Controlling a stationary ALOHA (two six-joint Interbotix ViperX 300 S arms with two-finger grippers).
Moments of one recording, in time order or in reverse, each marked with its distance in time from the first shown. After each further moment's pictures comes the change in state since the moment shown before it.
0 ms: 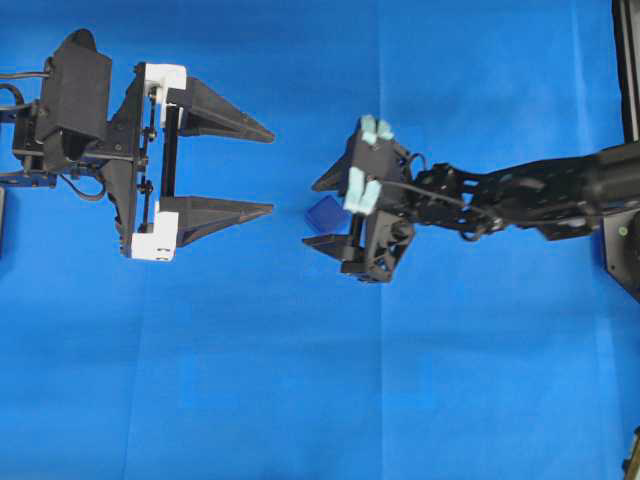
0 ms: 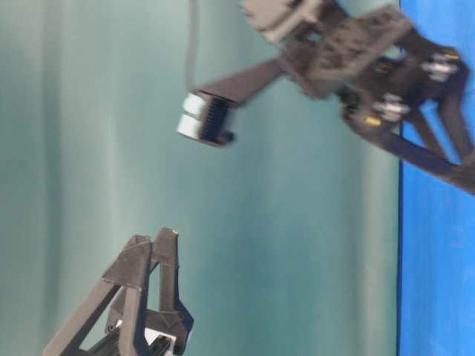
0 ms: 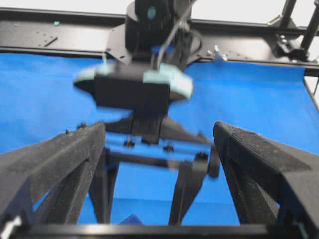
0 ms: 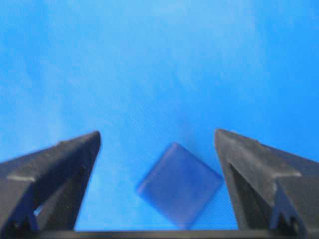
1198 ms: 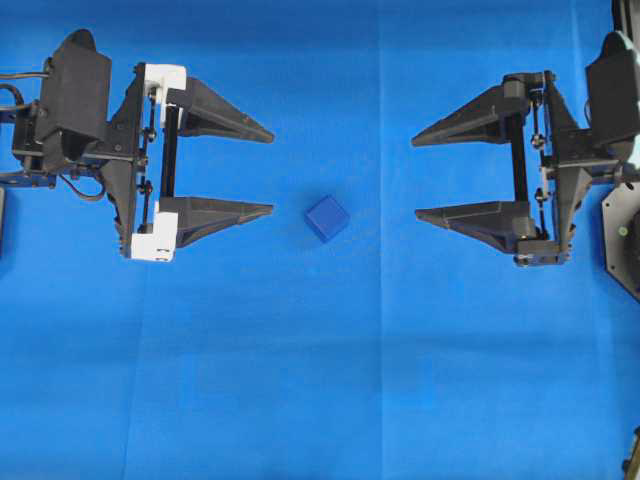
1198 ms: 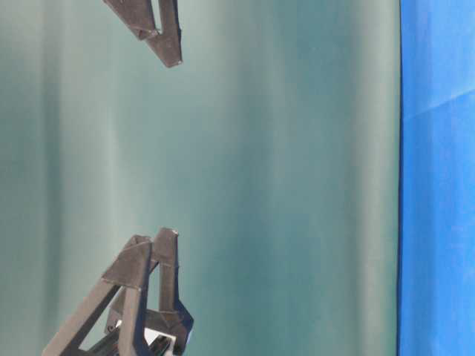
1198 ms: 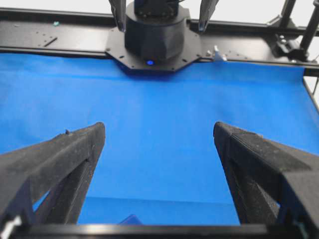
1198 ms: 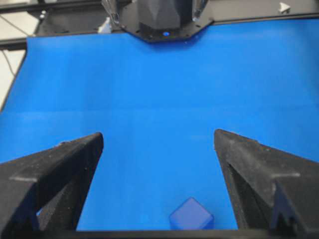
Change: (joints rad) left arm 0.000 0.000 0.000 0.000 0.000 0.000; right arm -0.003 -0.670 0.173 -0.043 0.137 -0.067
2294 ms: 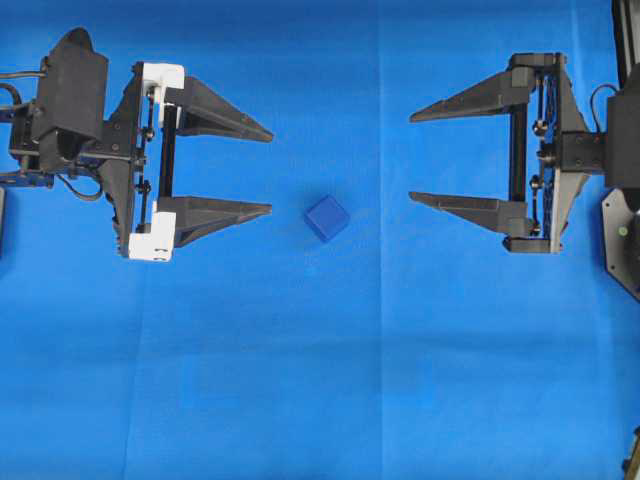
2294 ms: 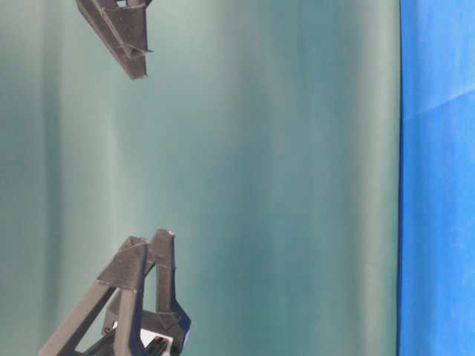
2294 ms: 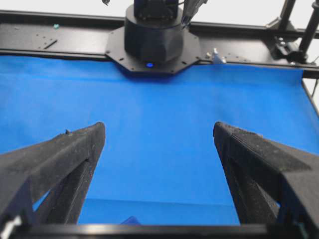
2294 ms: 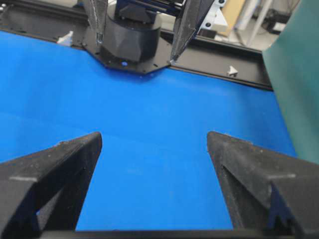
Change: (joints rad) left arm -0.002 -0.006 0.000 0.000 0.000 0.002; right arm -0.002 0.005 0.000 -0.149 -0.114 -0.170
